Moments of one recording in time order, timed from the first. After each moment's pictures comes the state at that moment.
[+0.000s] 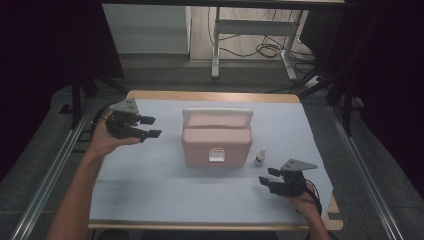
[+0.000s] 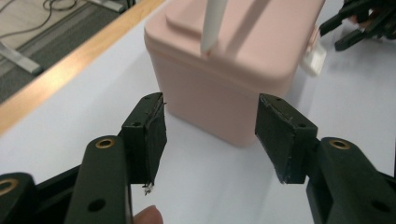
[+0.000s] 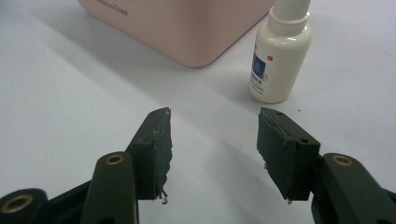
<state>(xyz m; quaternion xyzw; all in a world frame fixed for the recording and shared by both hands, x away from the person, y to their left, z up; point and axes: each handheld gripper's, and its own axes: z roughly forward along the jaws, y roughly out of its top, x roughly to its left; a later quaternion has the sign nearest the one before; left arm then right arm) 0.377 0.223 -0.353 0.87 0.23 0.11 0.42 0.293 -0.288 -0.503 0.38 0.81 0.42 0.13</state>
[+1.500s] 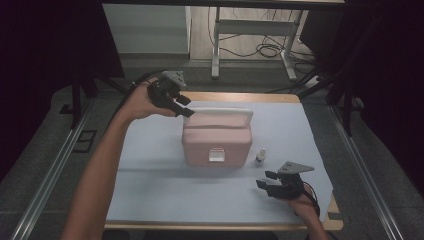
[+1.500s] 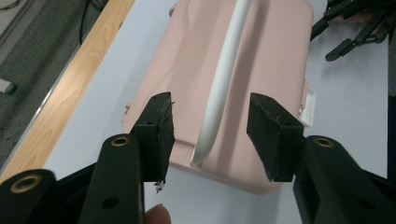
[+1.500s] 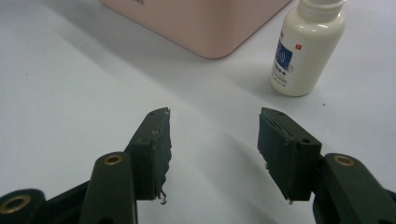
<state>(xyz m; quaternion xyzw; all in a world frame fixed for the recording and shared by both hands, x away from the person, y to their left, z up) 0.436 0.118 -0.296 0.93 0.13 0.08 0.32 0.288 -0.282 -0.508 0.37 0.82 0.42 0.12</state>
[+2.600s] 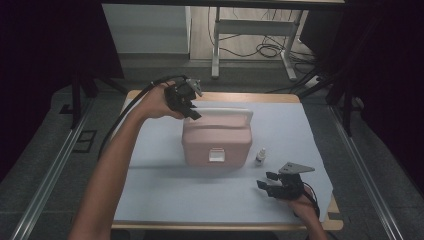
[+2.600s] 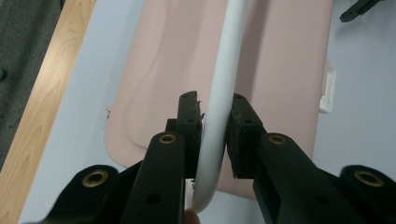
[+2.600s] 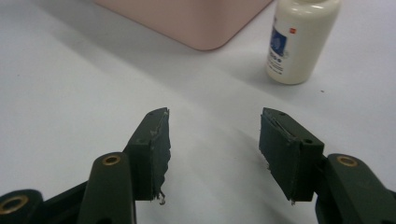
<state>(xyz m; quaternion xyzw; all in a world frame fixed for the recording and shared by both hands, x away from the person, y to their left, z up) 0.446 0.083 -0.313 0.96 0.10 0.07 0.24 0.288 -0.285 -0.514 0.40 0.81 0.42 0.11</state>
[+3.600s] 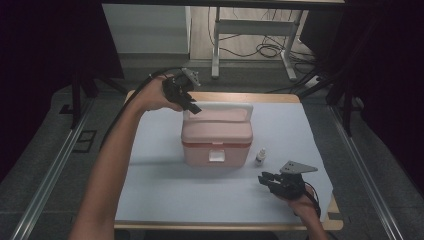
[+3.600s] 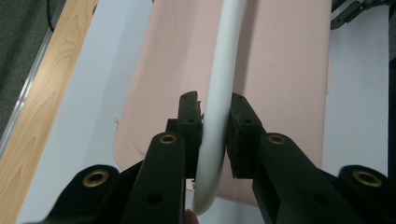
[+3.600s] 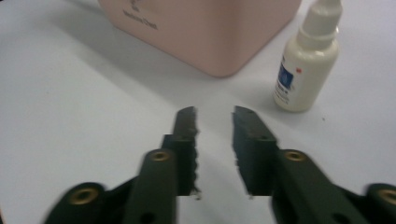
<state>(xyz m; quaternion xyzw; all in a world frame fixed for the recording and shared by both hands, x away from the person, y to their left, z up) 0.464 0.090 -0.302 0.96 0.10 0.04 0.27 0.280 -0.278 -0.492 0.37 0.80 0.44 0.13</state>
